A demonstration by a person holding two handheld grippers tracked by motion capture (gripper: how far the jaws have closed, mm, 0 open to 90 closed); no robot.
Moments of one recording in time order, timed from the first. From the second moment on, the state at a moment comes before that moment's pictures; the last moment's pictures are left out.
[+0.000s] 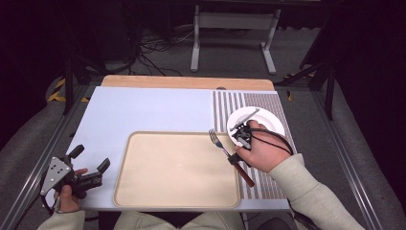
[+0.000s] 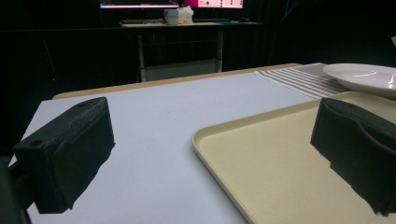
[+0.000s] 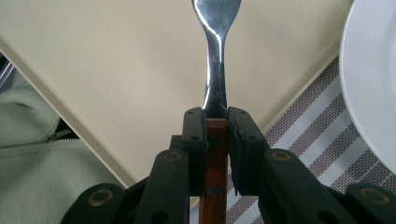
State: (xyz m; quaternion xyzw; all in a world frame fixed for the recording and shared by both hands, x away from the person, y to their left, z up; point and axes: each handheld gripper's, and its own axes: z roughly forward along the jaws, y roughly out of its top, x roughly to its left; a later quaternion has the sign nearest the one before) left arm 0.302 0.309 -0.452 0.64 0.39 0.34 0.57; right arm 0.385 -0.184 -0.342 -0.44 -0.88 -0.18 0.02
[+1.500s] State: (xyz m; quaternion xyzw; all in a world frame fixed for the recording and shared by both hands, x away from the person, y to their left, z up) left arm 0.303 0.309 -0.452 0.64 0.39 0.34 0.58; right arm 0.395 -0.136 -0.398 -0.47 -0.86 -0.16 0.06
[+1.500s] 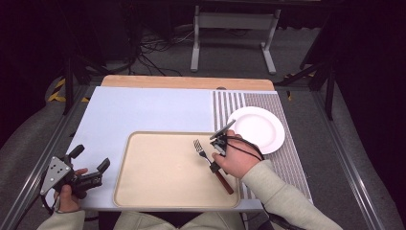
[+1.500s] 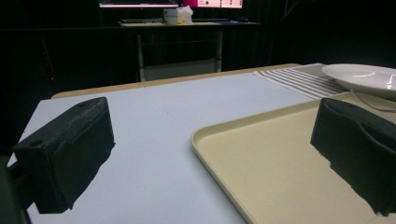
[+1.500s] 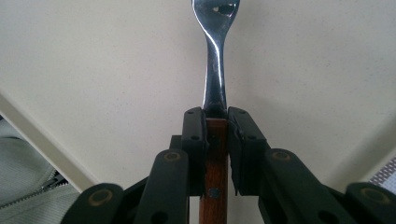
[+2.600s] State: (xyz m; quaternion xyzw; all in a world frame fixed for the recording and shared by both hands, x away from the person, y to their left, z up) left arm 0.303 0.308 -0.452 0.64 0.38 0.34 0.58; right arm 0.394 -0.127 -0.419 -0.49 -0.86 -0.13 0.08
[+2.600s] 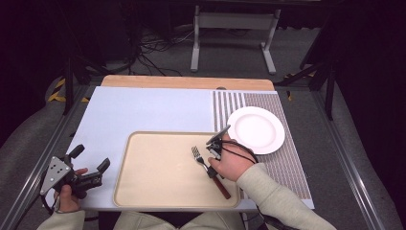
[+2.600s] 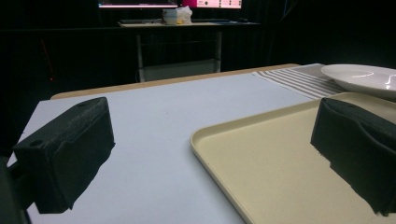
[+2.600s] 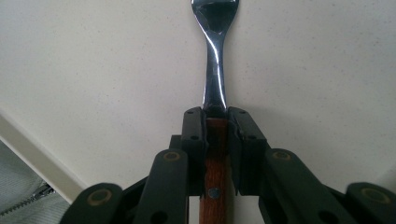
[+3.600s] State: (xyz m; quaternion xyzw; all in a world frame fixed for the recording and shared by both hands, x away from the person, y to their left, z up) left arm 0.303 0.308 -0.452 0.64 0.39 0.33 0.58; right arm 0.398 -0.128 -0.403 -0.43 -0.88 -0.22 0.01
